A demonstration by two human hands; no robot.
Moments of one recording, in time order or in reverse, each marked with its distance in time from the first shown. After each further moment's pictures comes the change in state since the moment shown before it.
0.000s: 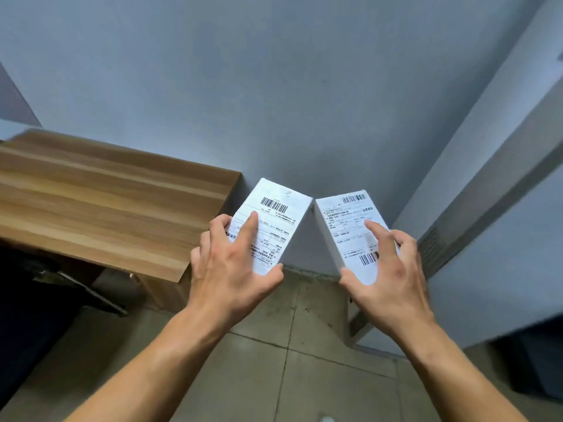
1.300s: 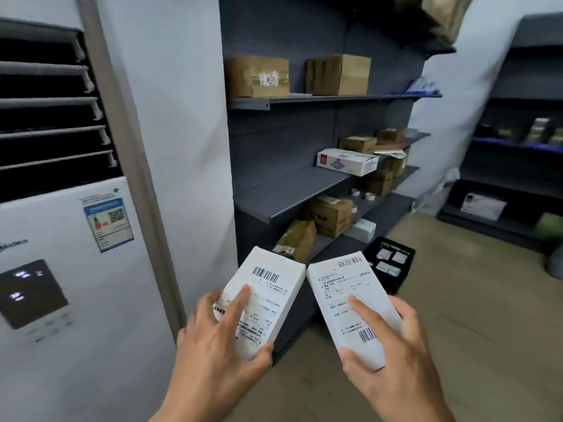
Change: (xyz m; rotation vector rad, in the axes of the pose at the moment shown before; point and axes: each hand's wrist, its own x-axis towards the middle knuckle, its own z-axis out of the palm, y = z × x) left_hand -0.217 0.759 0.222 -0.269 -0.465 0.923; right_hand -0.268 0.542 -0.504 -0.199 0.778 0.594
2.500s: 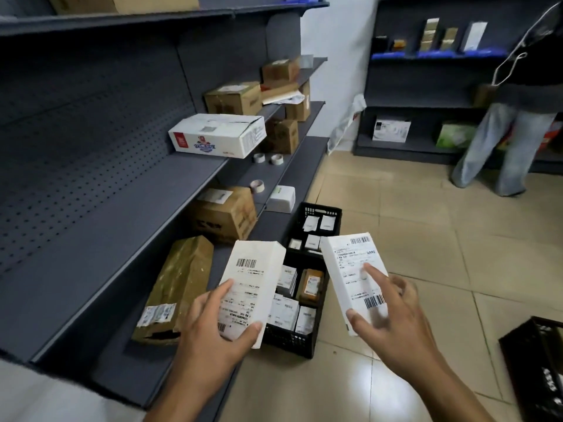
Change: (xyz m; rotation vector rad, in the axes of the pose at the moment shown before) left_hand 0.489 0.221 0.362 -0.320 -0.287 0.152; right_hand 0.384 0.440 0.024 -0.085 -0.037 0.536
